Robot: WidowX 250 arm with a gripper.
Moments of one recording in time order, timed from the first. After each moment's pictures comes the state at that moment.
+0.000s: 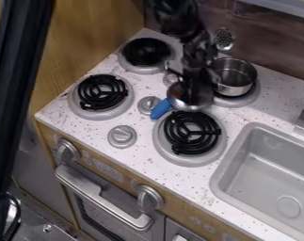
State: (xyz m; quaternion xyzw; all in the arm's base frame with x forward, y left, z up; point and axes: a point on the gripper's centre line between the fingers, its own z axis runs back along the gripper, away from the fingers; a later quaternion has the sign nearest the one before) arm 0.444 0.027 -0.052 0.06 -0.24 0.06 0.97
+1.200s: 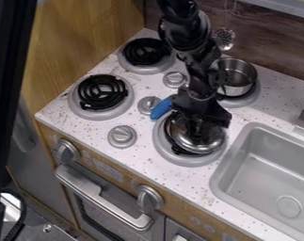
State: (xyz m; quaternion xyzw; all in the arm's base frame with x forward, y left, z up) arm 0.371 -0.022 -0.058 0.01 -0.13 0.03 0.99
